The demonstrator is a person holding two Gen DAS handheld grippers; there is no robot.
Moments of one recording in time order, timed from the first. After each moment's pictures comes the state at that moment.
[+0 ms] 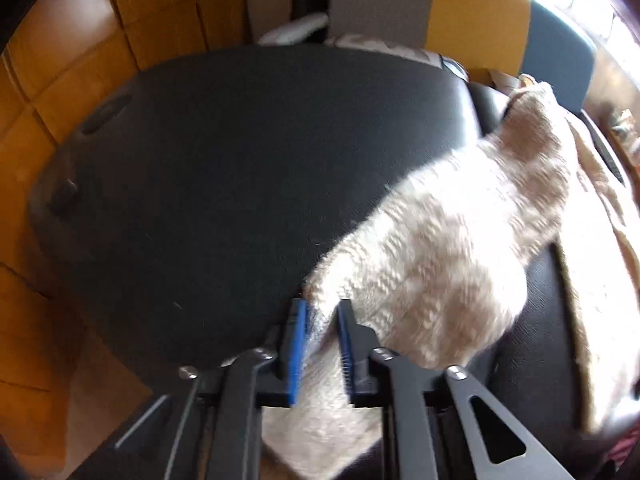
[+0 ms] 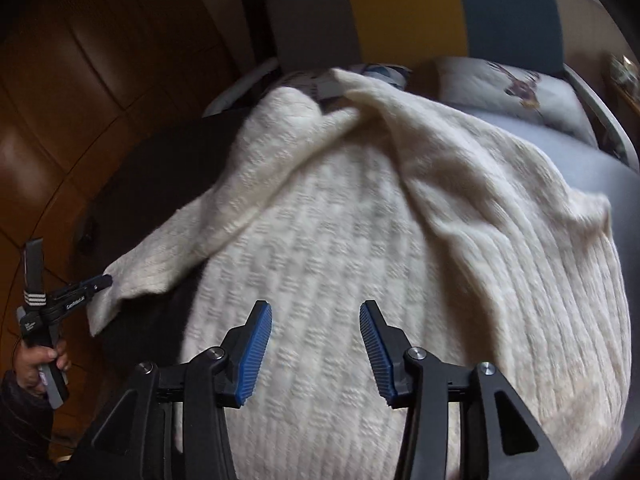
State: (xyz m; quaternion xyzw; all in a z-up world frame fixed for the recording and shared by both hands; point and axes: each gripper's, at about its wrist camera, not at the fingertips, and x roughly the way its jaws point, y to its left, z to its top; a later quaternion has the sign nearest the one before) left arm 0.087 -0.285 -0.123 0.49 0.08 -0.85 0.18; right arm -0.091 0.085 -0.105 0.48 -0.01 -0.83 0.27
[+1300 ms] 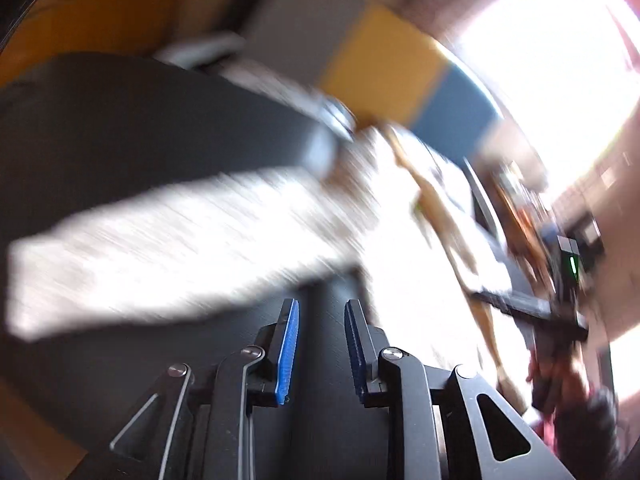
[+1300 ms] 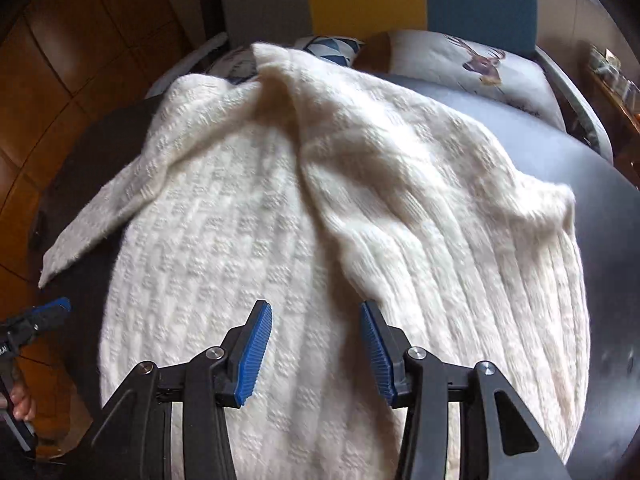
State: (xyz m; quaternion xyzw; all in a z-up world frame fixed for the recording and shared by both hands) left arm 0.089 -0.187 -0.085 0.44 0.24 -0.87 -0.06; right arm -0.108 0.157 -0.112 0.54 0.01 -0.82 0.18
